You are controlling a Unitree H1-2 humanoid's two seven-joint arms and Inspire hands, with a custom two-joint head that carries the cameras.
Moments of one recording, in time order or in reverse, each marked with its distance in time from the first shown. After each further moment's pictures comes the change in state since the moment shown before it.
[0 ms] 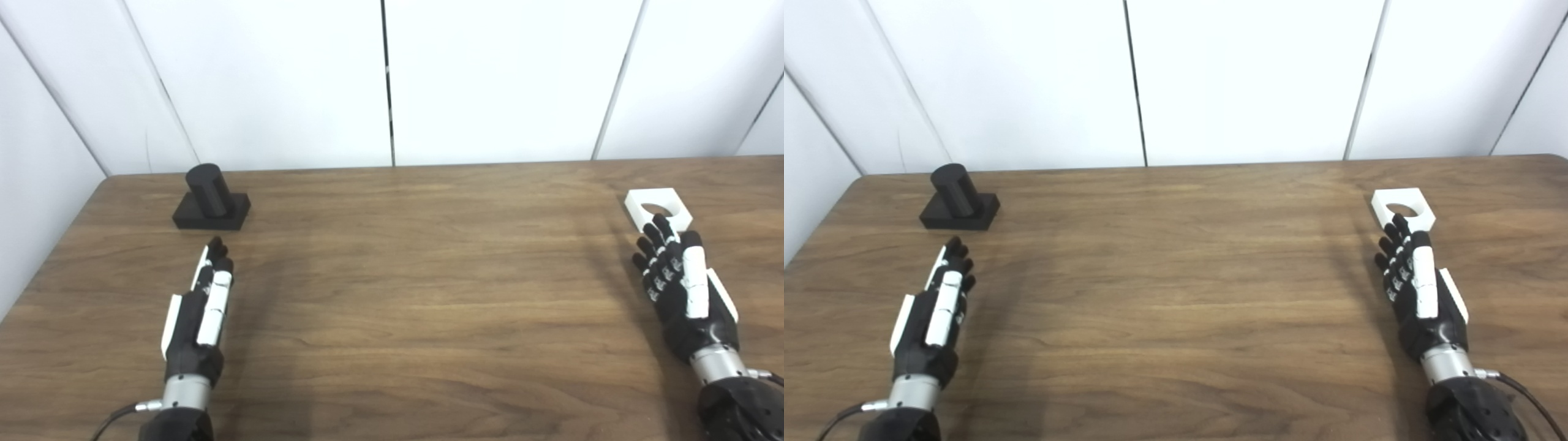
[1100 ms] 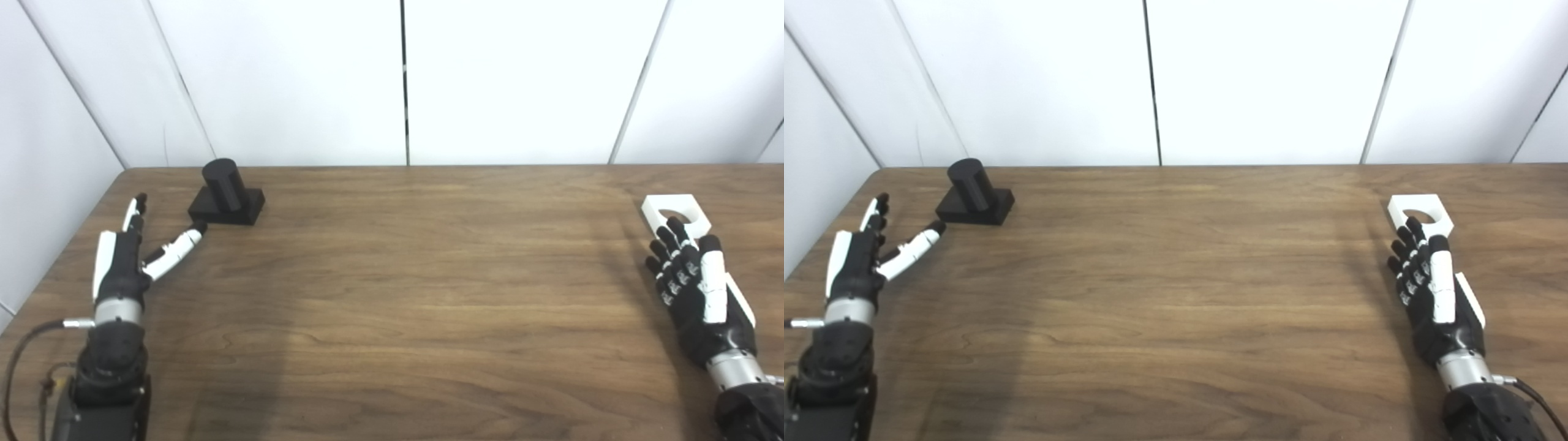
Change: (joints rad) left arm -0.256 0.303 0.031 0.281 0.312 0.163 0.069; right arm -0.012 -0.020 0.003 0.023 0.031 -0.002 0.027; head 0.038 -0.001
